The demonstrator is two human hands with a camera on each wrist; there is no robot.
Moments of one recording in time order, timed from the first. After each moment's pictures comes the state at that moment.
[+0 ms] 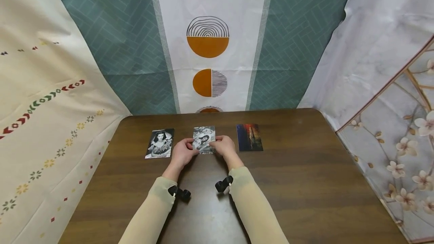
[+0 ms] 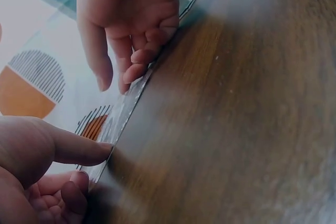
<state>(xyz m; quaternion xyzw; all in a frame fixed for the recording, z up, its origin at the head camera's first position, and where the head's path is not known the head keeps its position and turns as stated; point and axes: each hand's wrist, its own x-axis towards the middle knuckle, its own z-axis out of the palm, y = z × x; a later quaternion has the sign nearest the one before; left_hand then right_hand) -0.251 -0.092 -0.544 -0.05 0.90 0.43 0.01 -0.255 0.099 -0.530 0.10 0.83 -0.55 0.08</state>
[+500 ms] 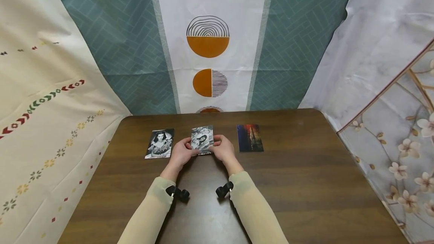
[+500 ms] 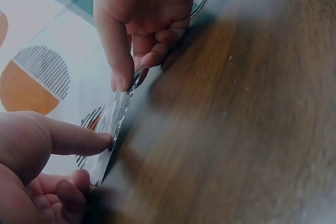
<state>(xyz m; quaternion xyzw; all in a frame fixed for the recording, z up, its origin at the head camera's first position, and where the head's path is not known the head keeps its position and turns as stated) -0.250 -0.093 -0.543 -0.06 0.87 0.50 0.01 -0.247 0.097 -0.539 0.06 0.84 -0.54 0.04</state>
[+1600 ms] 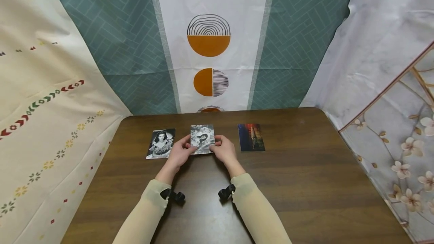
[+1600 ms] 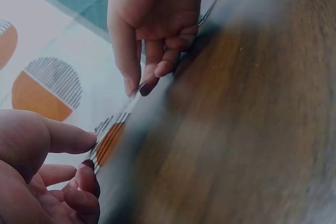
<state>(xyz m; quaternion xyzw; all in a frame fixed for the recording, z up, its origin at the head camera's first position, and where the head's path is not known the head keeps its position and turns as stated) -0.247 -0.108 -0.542 -0.02 0.82 0.57 0.03 -0.242 0.094 -0.537 0.04 0.86 -0.51 0.01</state>
